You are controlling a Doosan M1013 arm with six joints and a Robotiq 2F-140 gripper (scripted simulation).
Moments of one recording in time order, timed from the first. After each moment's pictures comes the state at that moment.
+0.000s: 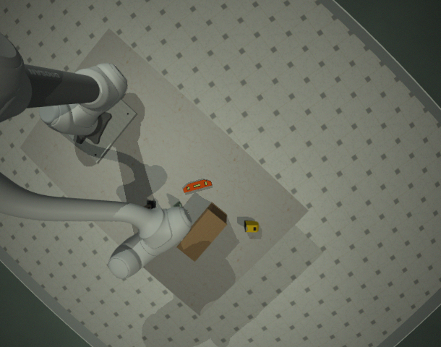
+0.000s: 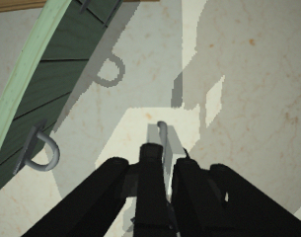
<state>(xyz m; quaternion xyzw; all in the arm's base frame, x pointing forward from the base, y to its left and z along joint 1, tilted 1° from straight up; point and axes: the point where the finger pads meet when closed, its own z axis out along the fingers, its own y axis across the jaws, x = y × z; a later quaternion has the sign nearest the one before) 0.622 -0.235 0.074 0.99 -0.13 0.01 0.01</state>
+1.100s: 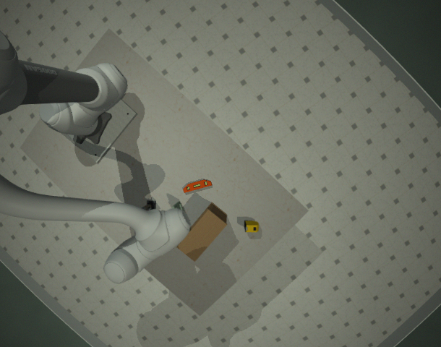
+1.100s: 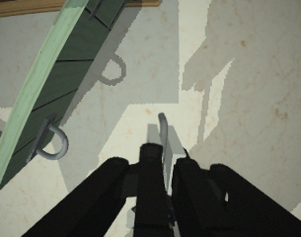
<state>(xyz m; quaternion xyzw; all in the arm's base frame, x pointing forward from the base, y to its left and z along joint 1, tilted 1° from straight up) 0.622 -0.235 0.097 0.99 -0.13 0.01 0.01</state>
